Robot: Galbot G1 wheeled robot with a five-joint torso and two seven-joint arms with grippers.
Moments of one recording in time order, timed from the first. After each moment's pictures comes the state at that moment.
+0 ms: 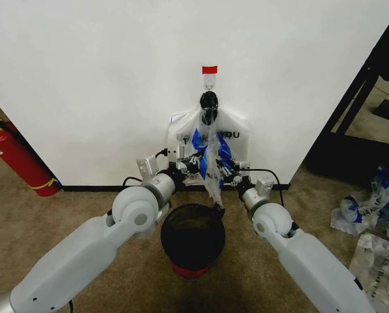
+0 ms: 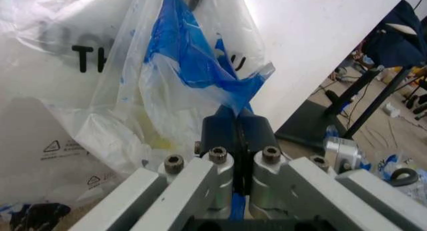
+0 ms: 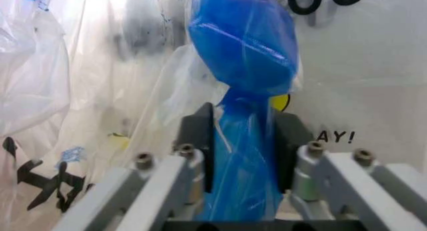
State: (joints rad) left arm 0.62 -0.92 0.18 -2.07 -1.28 0.28 -0.51; right arm -0.85 1.07 0.01 1.74 0.74 -0.13 0.20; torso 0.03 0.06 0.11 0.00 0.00
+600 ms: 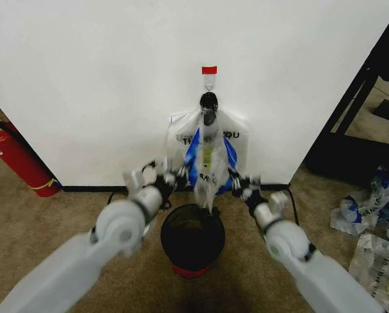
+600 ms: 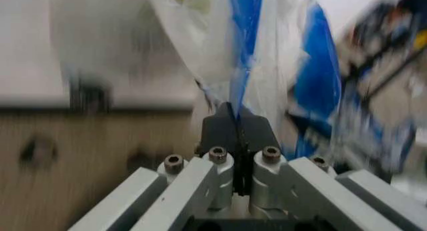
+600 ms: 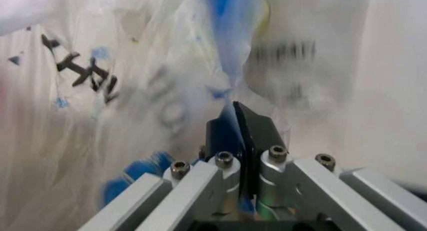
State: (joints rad) left arm 1.06 -0.79 0.04 -2.26 -1.19 0.30 -0.48; right arm -1.26 0.94 0.15 1.92 0.54 -0.04 0.10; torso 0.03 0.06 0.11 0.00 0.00
